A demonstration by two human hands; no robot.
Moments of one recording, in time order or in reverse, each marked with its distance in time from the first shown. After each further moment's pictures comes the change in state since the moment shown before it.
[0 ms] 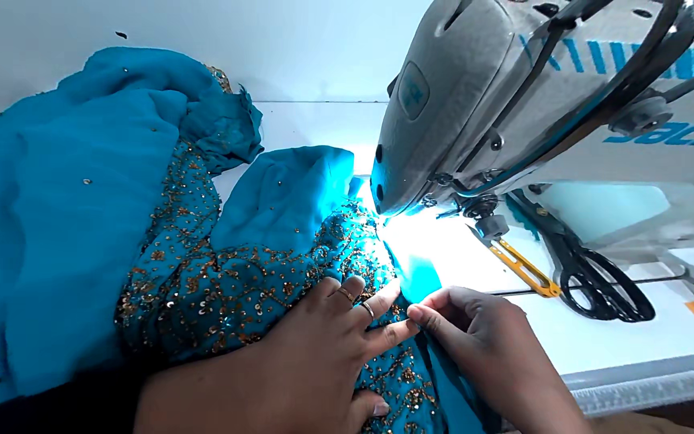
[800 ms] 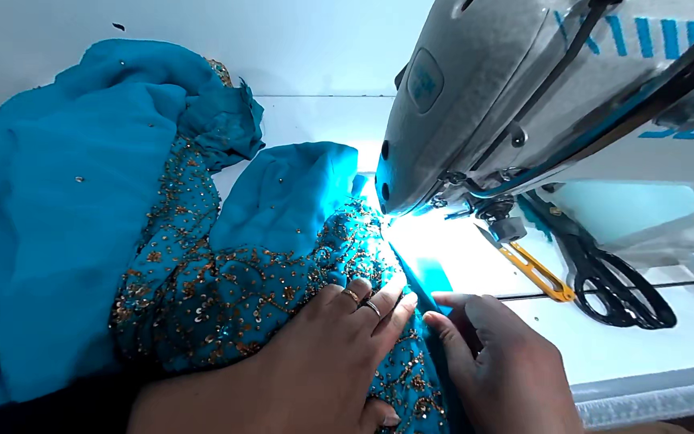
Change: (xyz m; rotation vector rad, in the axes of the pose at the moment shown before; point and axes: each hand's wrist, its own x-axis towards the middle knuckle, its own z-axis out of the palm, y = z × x) left_hand 0.004 0.004 0.000 -0.016 0.081 -0.049; right_hand -0.021 -0.018 0.009 -0.249 0.246 -0.199
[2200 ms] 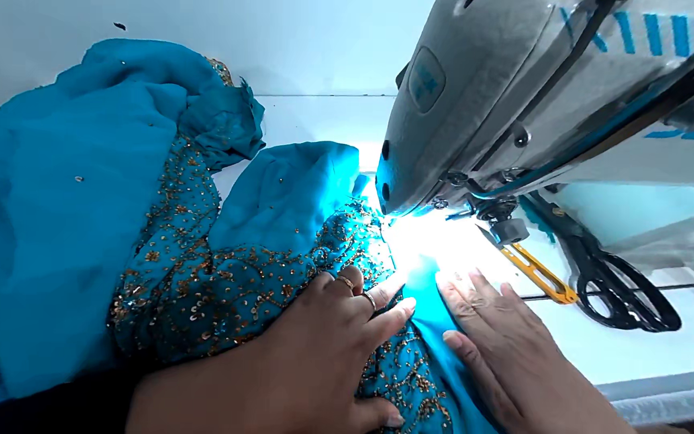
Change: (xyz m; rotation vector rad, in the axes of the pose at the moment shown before) left_hand 0.002 -0.010 0.007 0.014 0.082 -0.007; right_hand 0.002 0.065 0.004 -0.209 -0.175 -0.366
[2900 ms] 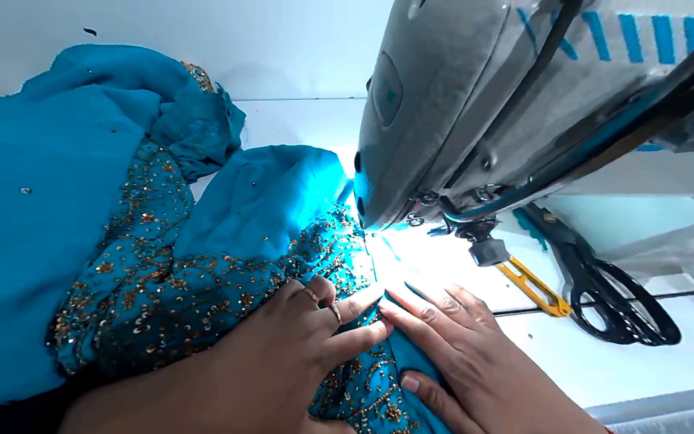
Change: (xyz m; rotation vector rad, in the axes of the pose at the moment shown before) left_hand -0.006 -0.024 0.006 0.116 0.095 0.111; right_hand 0.021 0.017 0.014 0.131 -0.028 -0.340
